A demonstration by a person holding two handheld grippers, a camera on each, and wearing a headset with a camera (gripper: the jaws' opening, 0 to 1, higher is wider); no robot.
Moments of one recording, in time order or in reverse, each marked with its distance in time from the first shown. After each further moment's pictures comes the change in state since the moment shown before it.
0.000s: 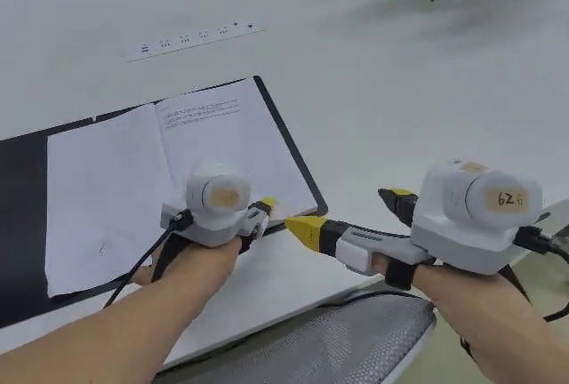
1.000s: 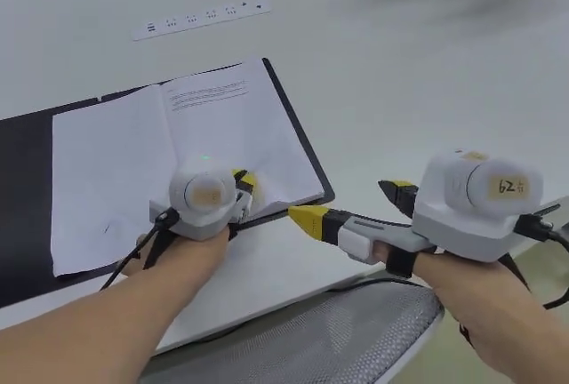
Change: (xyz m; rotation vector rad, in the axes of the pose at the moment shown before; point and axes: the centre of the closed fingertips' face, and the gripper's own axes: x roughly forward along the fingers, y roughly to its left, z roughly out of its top) left arm -0.001 0.017 0.002 -0.050 -0.081 -0.006; right arm 0.010 0.001 -0.006 0.006 0.029 0.017
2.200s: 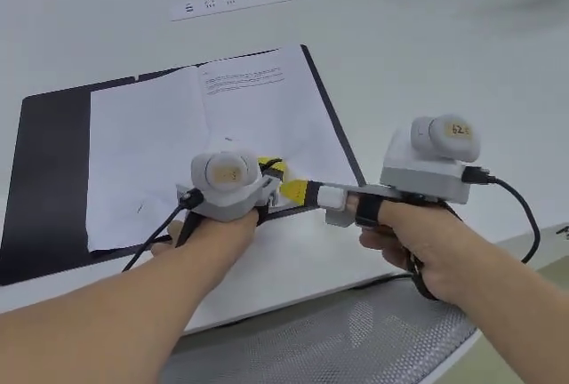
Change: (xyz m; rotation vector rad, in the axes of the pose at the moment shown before) left arm 0.003 0.000 -0.001 -0.140 -0.005 -0.036; right arm 0.081 0.040 -0.032 0.387 0.225 0.212
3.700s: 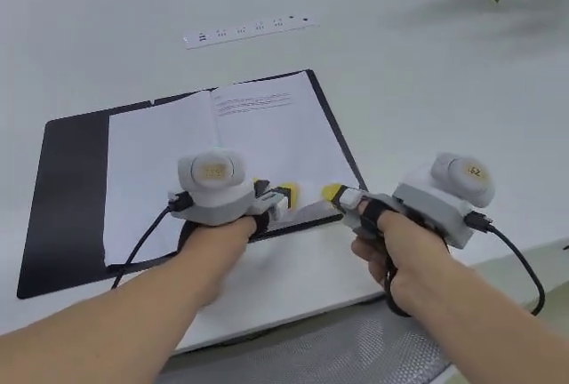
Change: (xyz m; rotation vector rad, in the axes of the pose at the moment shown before) left arm -0.038 0.008 0.008 -0.110 0.065 -0.010; right arm -0.011 -0.025 0.030 0.316 -0.307 -0.103
